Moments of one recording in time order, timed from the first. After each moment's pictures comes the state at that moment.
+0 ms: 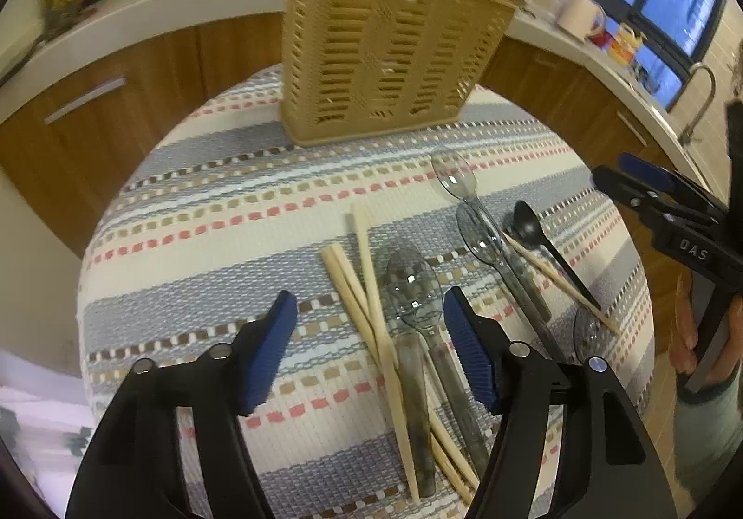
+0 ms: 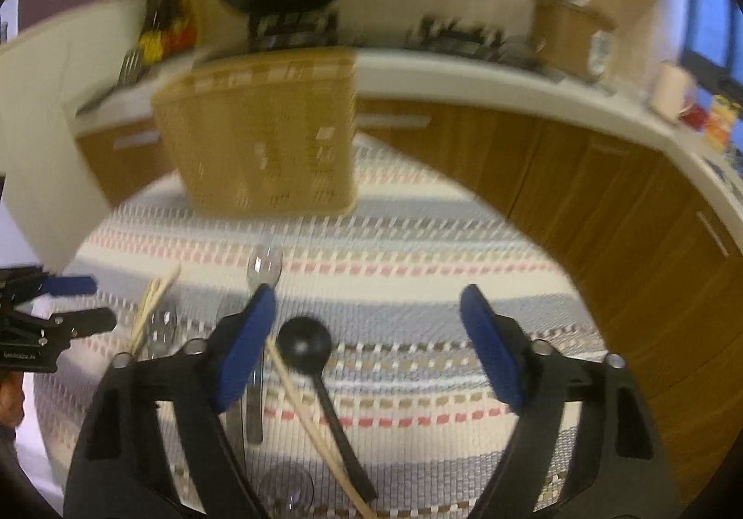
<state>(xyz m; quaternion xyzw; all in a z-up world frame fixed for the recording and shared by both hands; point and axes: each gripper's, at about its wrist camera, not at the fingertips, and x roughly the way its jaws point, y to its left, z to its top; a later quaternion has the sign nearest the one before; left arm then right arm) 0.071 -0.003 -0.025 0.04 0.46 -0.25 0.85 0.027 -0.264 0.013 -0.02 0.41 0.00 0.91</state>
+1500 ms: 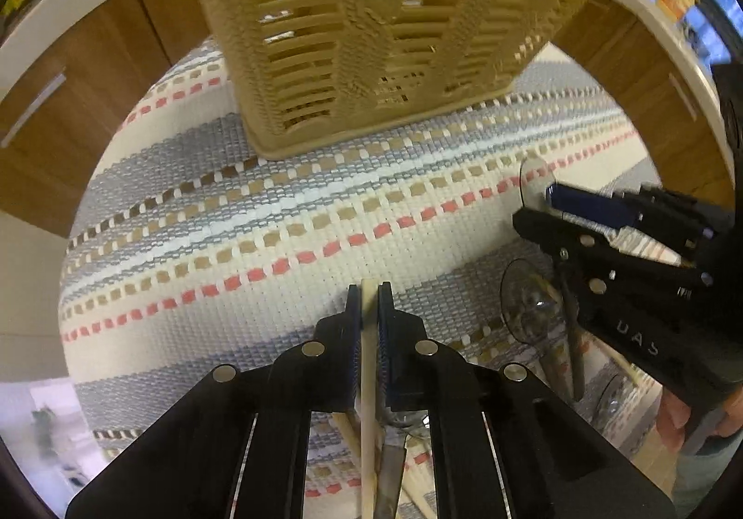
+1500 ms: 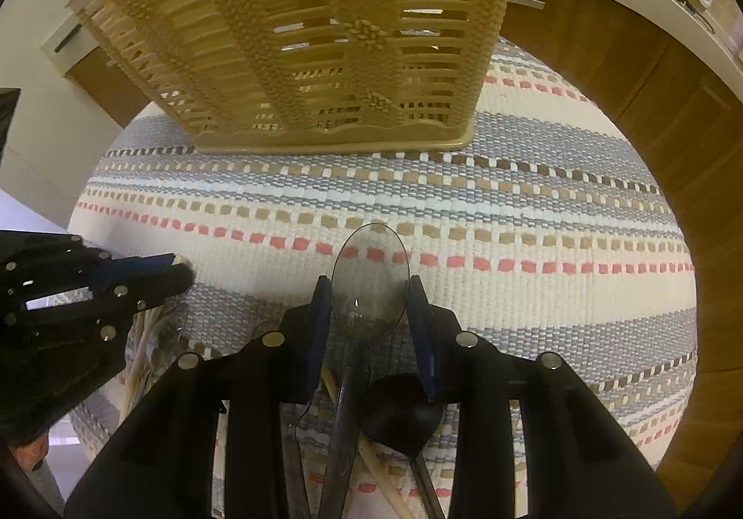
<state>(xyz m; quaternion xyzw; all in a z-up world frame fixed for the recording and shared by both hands) 0.171 -0.078 -0.057 0.07 0.59 -0.21 0.78 0.125 -0.226 -0.044 0.01 0.56 0.05 0.83</state>
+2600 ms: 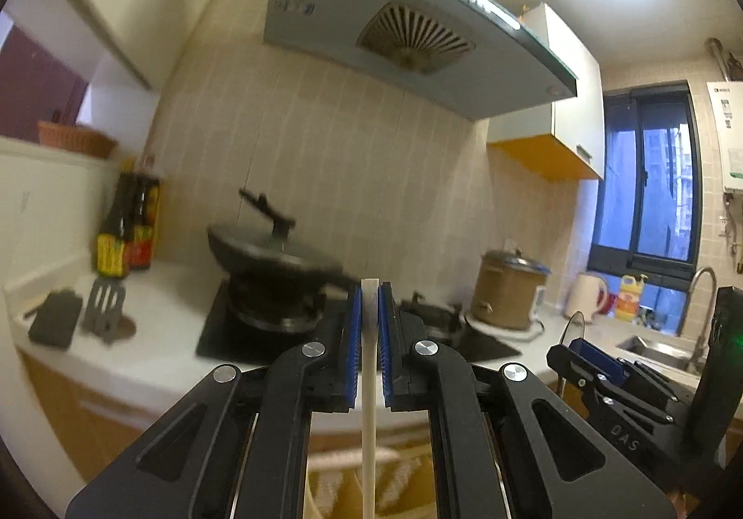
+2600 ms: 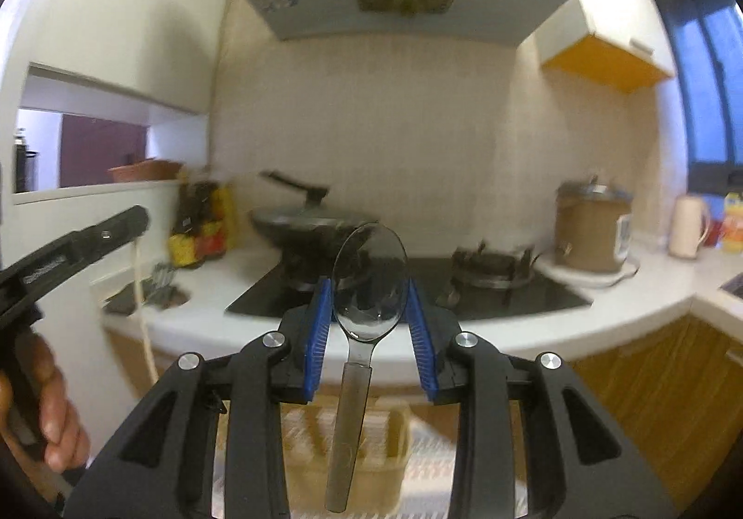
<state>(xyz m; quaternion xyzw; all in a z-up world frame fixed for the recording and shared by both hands) 0.122 -0.045 0.189 -0.10 0.00 -0.19 0.98 0.097 -0.234 0.182 -0.01 0.05 0.00 1.00</state>
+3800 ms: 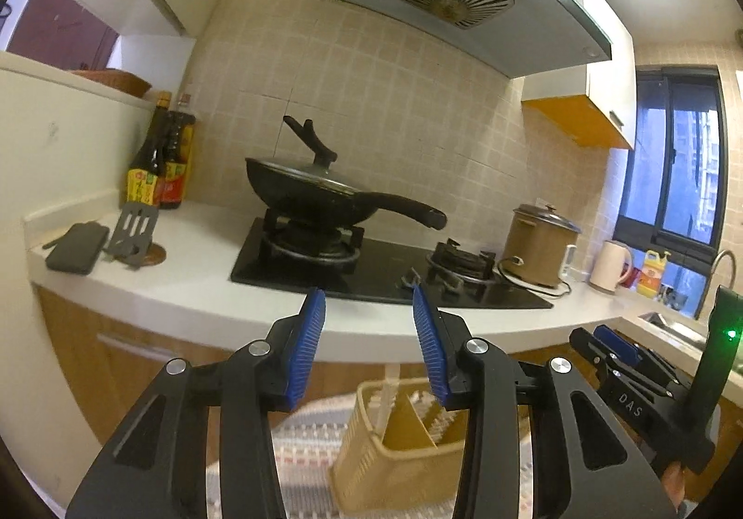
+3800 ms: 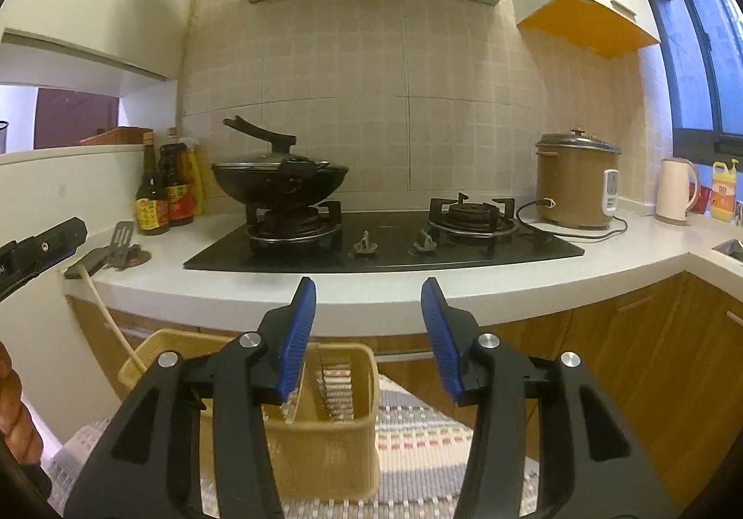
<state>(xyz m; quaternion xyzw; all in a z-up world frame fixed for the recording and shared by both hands) 0.119 -0.004 0.121 -0.11 0.10 -0.16 0.98 0.091 -0.255 0.107 0.00 0.10 -0.02 0.99</state>
